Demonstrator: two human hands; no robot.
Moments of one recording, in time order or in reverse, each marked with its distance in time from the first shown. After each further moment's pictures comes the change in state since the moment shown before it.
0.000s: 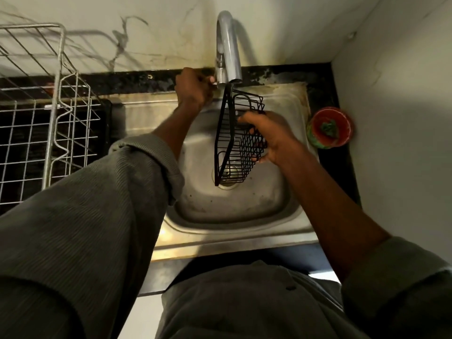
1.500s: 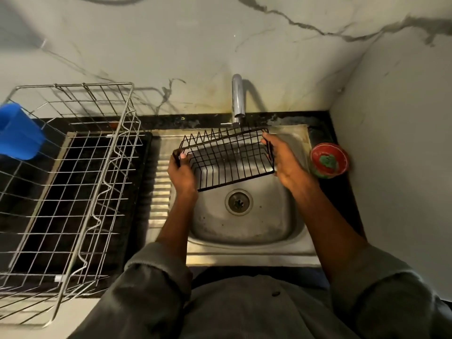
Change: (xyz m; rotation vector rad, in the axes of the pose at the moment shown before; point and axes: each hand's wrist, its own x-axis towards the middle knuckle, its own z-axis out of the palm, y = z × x) left_hand -0.167 -0.069 -0.047 -0.795 0.392 -0.229; right_hand 0.007 0.024 -0.033 0.056 -0.048 -0.190
